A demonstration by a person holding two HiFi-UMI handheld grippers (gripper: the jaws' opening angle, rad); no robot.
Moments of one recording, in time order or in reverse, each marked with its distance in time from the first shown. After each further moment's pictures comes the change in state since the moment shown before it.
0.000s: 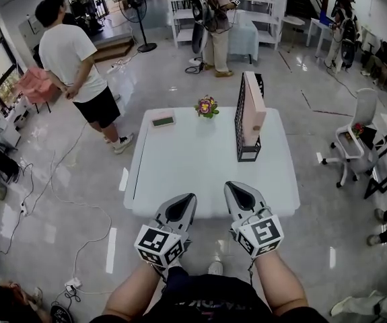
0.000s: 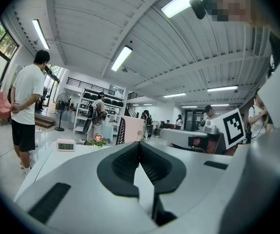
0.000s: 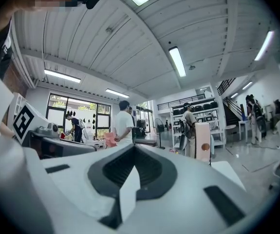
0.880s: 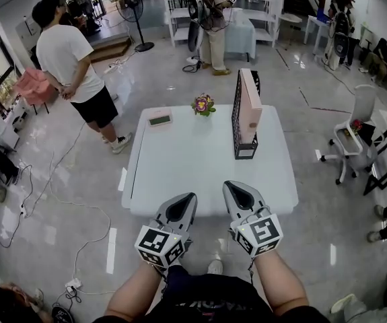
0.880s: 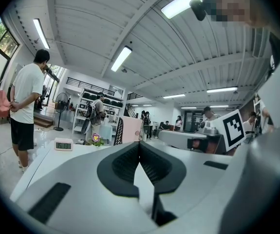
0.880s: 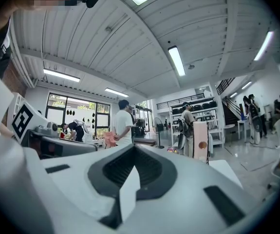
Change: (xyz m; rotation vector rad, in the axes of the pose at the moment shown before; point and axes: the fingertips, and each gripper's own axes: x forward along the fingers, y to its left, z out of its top) left arm 0.001 -0.012 -0.003 -0.010 -0.007 -0.006; right arm -0.009 -0.001 -0.004 0.004 0.013 -0.007
